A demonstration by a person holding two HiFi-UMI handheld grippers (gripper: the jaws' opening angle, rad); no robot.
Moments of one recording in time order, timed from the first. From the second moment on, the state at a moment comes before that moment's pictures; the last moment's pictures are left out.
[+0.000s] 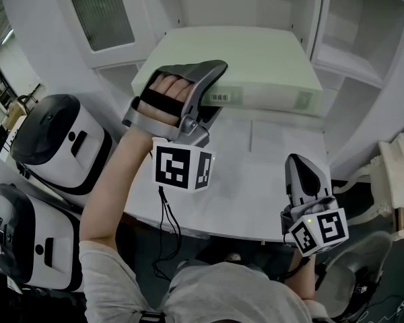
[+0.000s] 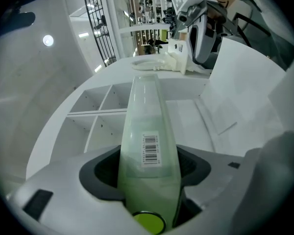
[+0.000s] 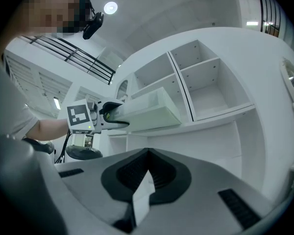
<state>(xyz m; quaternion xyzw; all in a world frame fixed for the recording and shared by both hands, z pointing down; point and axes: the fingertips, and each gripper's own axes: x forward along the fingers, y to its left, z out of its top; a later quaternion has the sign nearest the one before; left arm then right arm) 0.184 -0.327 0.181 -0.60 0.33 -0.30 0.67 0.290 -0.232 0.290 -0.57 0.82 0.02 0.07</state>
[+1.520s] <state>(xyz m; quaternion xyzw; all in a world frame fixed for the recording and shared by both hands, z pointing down) 0.194 -0.447 0.180 -0.61 0.32 -0.33 0.64 0.297 -0.303 0.302 -0.57 0.82 0.00 0.05</state>
